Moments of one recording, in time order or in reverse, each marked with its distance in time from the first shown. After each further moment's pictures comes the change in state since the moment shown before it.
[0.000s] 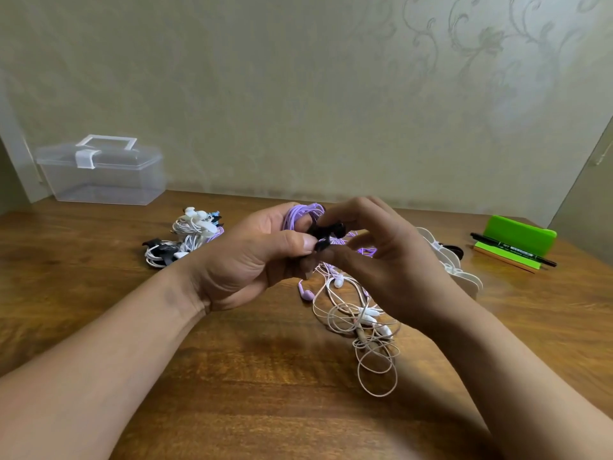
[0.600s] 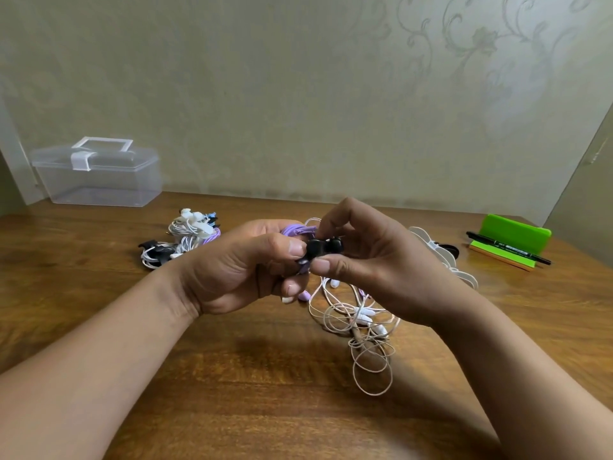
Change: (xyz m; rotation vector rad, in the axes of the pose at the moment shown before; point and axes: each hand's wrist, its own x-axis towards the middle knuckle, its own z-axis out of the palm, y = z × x) left_hand -0.003 -0.002 -0.013 -0.005 -0.164 -0.184; right_hand 0.000 -0.007 -0.012 0.217 -0.211 0.090
